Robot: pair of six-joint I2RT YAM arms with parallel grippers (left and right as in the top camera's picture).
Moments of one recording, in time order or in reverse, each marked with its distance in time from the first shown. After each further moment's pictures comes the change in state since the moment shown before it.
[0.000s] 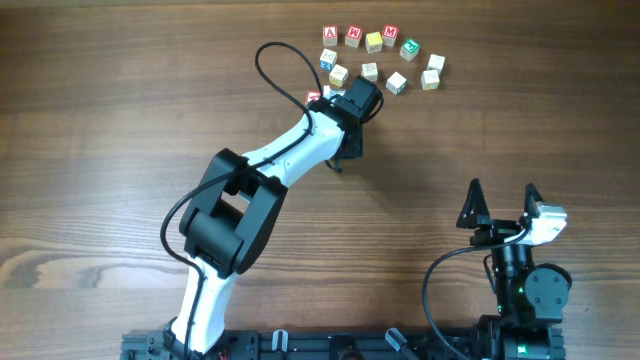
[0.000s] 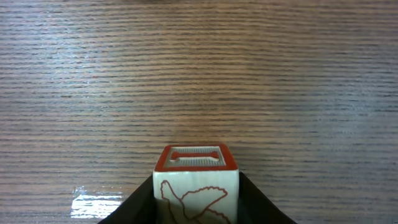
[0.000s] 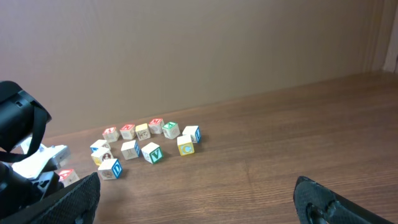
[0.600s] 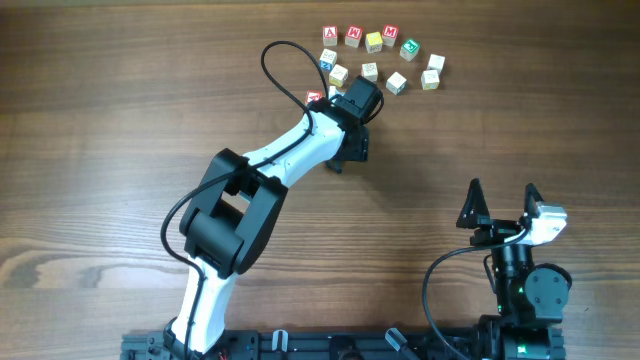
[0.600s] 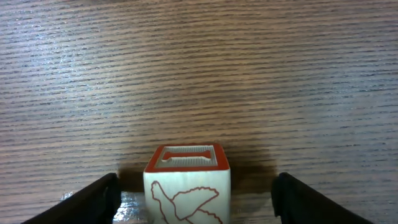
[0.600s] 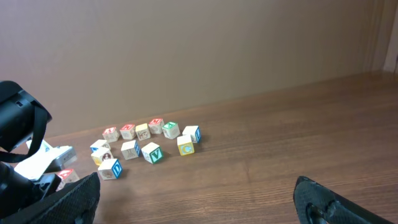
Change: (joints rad) left arm 0.000 0.000 0.000 0.005 0.028 0.077; right arm 0.000 0.000 0.000 0.000 0.000 0.000
